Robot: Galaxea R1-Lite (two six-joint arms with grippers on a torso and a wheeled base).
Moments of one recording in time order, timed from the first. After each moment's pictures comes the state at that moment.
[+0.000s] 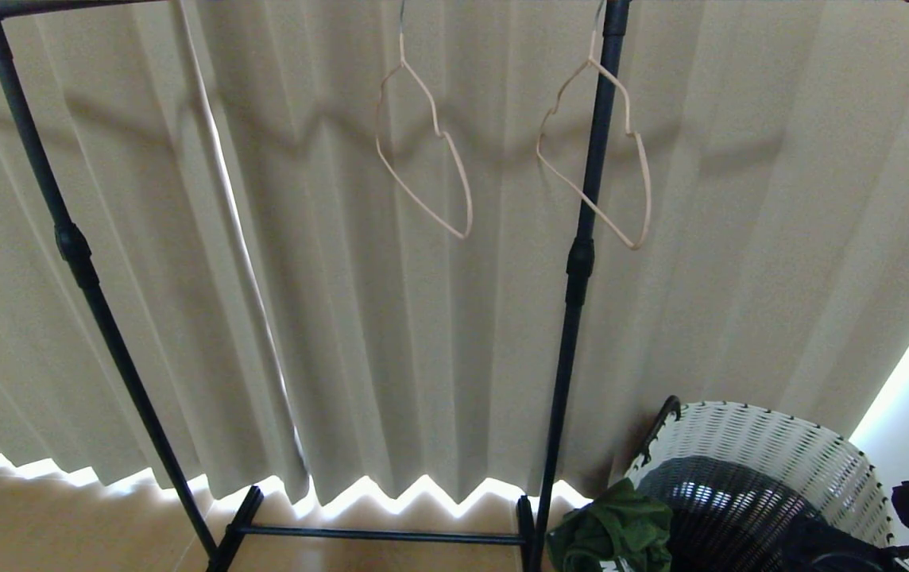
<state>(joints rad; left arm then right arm) 0.00 0.01 0.00 0.00 -0.01 0.00 0.07 1.49 -0.15 -0.20 -0.01 -0.66</state>
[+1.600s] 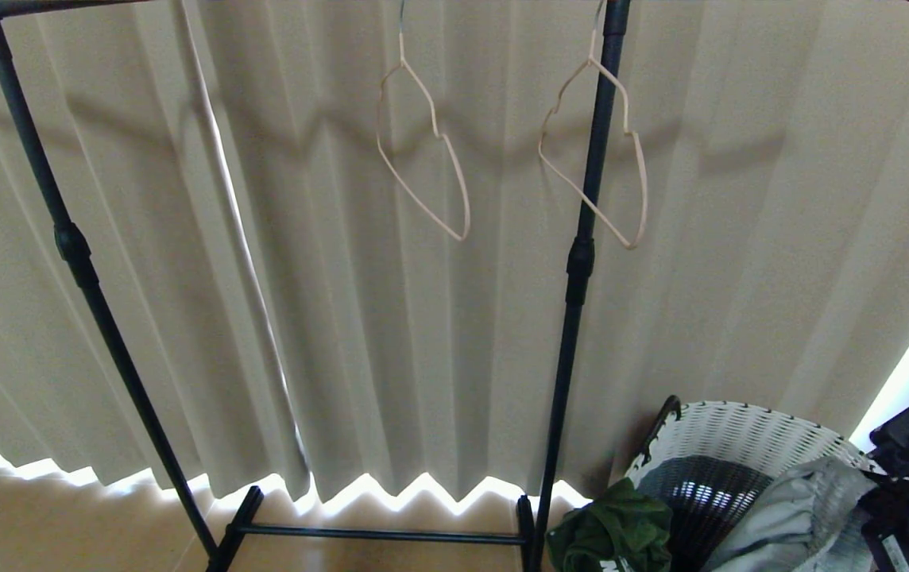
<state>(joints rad) 0.00 0.01 0.00 0.00 -0.01 0.00 -0.01 1.21 -0.18 -0.48 -0.03 -0.43</state>
